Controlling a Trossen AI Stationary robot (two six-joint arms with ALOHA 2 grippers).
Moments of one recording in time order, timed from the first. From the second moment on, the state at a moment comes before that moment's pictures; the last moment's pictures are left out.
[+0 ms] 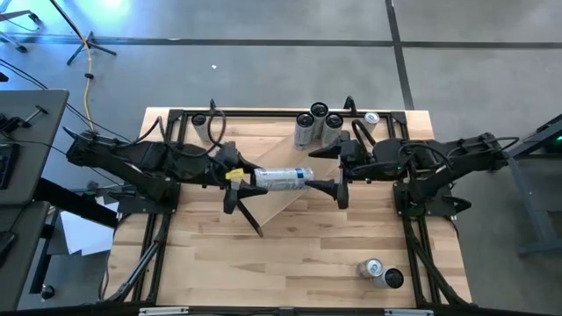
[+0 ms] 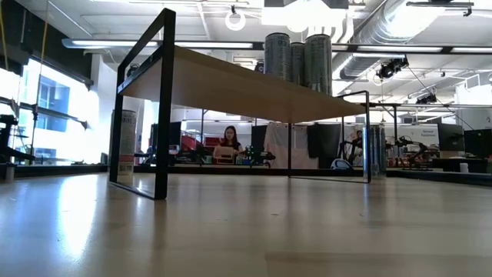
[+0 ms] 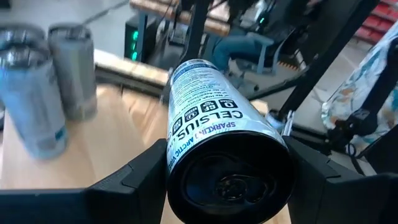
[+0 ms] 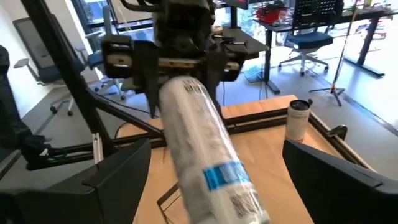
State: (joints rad) left arm -0.26 1.20 1.31 -0.40 -0.29 -0.36; right arm 0.26 1.26 1.43 -0.38 0.34 0.20
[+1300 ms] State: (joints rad) left arm -0.15 1.14 1.19 -0.37 -0.22 -0.47; right arm 0.19 1.36 1.43 -0.45 0.23 0.07
